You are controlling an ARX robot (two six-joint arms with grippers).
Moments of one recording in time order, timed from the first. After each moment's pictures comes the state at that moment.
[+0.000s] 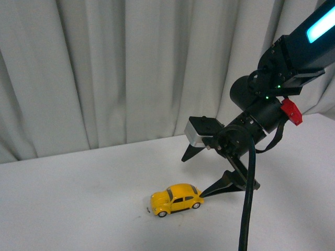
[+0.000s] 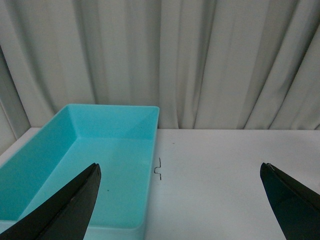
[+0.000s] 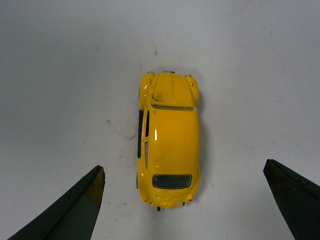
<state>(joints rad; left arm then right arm) 0.00 0.01 0.01 0.00 0.00 0.00 -0.10 2.30 1.58 -0.75 -0.76 -1.71</state>
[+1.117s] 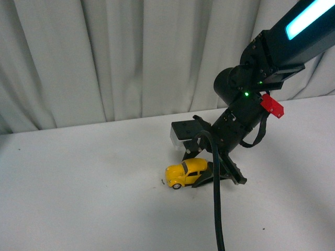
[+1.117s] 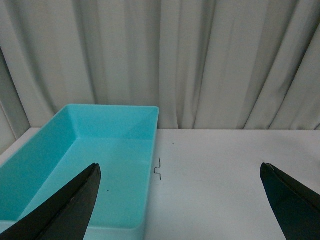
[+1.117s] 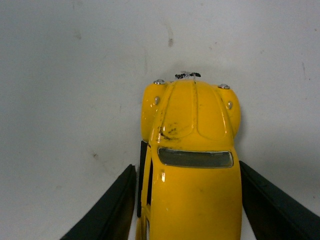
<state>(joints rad) 0.00 0.01 0.01 0.00 0.00 0.00 0.03 2.42 1.66 -0.71 -0.60 -1.59</state>
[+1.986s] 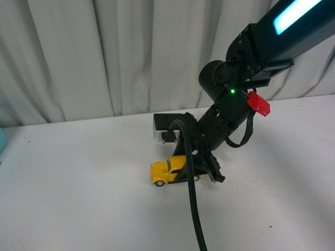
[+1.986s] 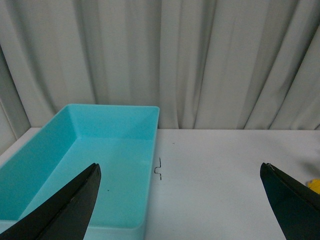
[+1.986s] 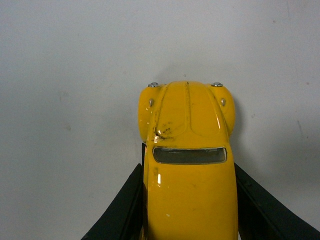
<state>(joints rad) 0.00 0.01 0.01 0.00 0.00 0.00 0.12 2.42 1.67 -0.65 -0.59 -1.33</state>
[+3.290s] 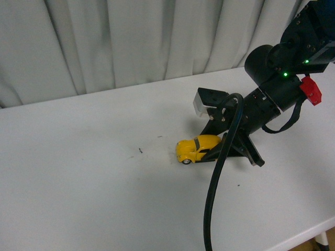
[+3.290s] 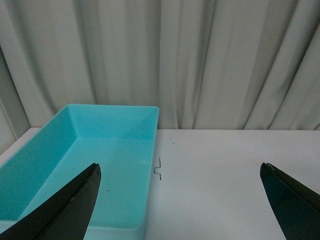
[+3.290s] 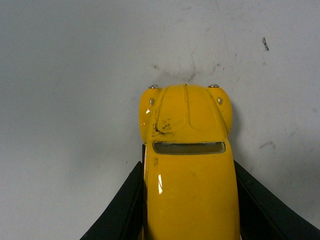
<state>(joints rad) 0.00 0.01 0.01 0.00 0.00 0.00 -0.17 2.29 1.26 -0.48 -0.72 -1.48</state>
